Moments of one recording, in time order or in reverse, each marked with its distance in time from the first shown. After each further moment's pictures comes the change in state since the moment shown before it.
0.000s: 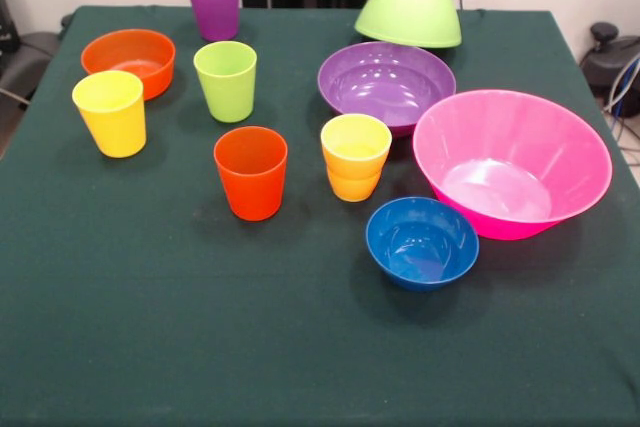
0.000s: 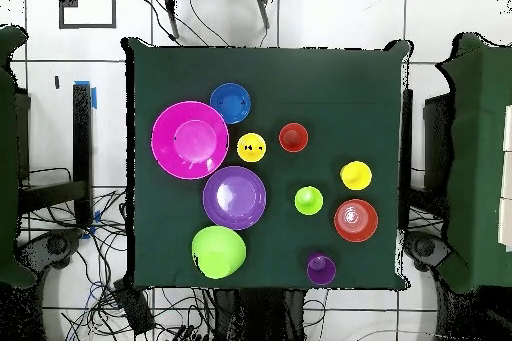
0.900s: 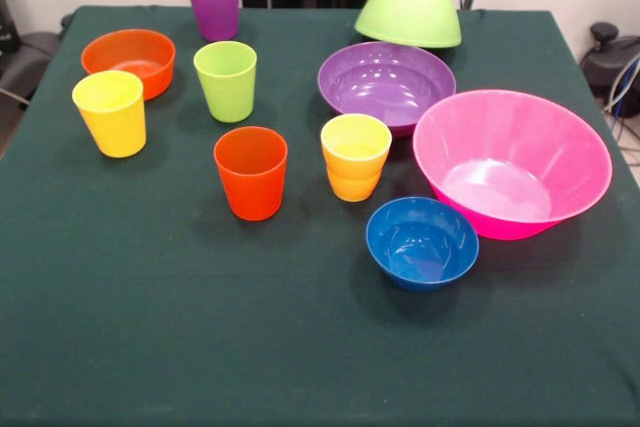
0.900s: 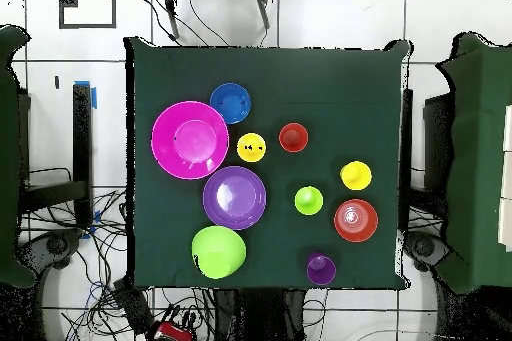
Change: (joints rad) arm 0.028 0.083 0.025 -0.115 0.144 -0.094 0.000
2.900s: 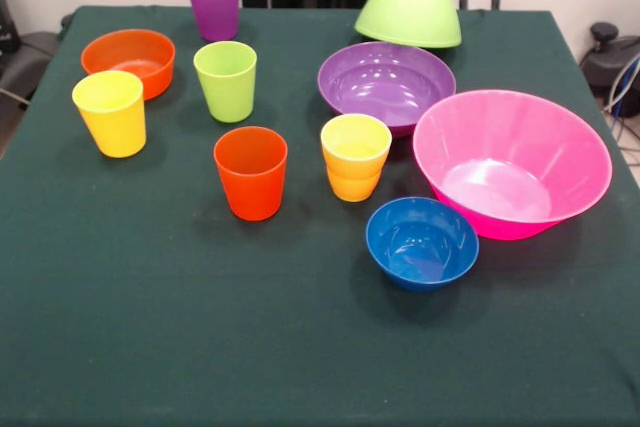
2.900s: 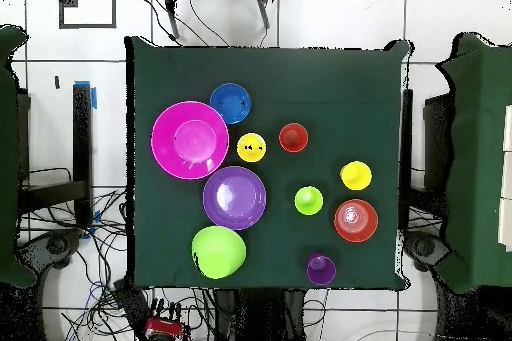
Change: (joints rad) arm -0.095 0.018 0.016 -0.002 -0.120 -0.284 0.000
